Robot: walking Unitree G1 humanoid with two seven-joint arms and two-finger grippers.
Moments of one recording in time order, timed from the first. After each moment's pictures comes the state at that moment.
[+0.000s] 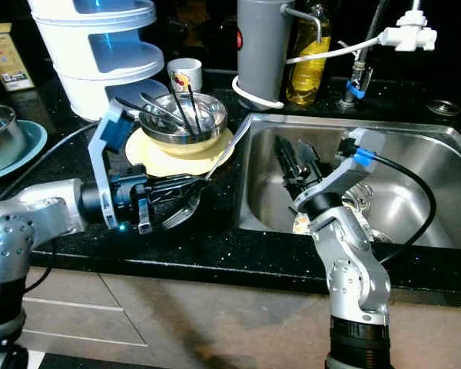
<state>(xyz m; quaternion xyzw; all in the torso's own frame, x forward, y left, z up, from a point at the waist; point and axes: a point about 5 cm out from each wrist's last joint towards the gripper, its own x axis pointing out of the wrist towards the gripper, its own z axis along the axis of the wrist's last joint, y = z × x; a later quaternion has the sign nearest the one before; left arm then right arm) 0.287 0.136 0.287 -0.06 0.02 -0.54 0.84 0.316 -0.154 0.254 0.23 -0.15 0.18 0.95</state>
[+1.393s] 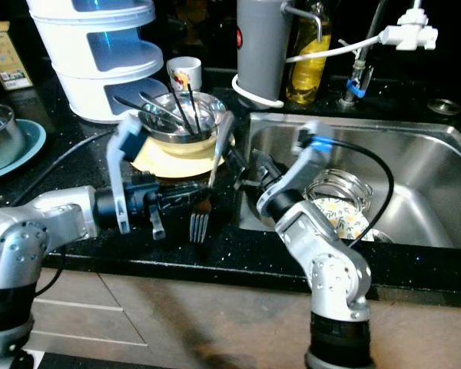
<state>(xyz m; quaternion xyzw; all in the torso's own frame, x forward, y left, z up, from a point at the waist) 0.291 0.127 0.293 -0.13 -0.01 -0.55 0.82 0.298 -0.111 0.274 0.40 -0.12 0.32 0.85</state>
